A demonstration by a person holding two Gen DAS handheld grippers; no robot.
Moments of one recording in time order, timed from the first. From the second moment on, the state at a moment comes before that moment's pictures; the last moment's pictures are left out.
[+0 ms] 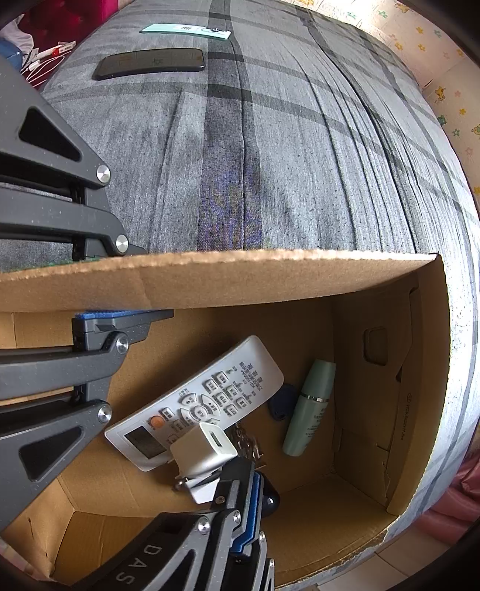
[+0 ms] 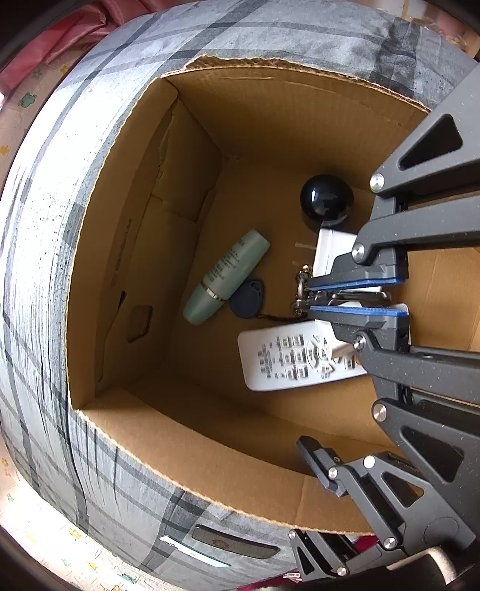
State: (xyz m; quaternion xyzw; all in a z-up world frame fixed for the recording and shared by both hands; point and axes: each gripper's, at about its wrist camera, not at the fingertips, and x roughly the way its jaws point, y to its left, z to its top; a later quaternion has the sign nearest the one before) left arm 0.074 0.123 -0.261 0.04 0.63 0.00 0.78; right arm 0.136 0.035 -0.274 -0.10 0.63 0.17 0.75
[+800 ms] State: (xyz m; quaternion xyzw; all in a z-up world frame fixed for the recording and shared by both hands) left arm 0.075 0.123 -0.256 0.04 0.63 0.00 0.78; right arm 0.132 0.003 -0.212 -0.09 0.58 0.11 0.80
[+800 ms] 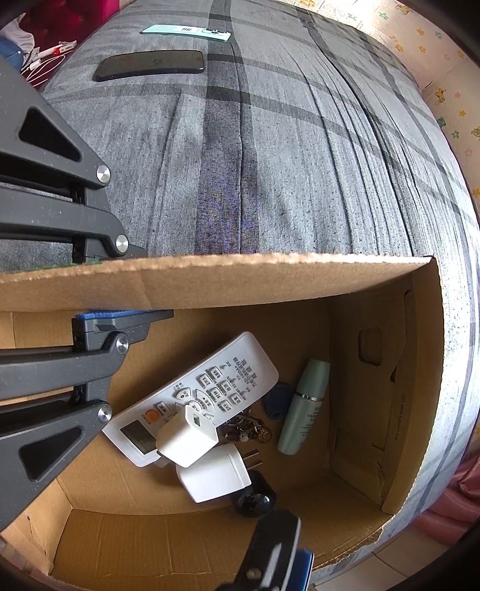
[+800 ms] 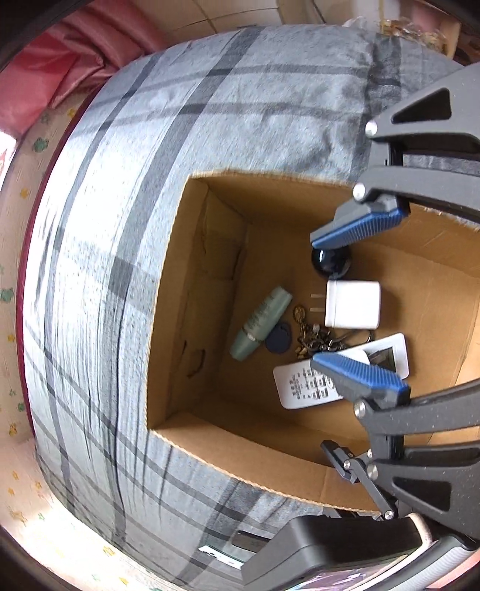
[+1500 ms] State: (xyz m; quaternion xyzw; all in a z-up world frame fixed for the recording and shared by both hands) left arm 0.072 0.120 -0.252 0.05 0.62 0.00 0.78; right arm 0.115 -0.034 -0.190 -0.05 0.57 0.07 0.82
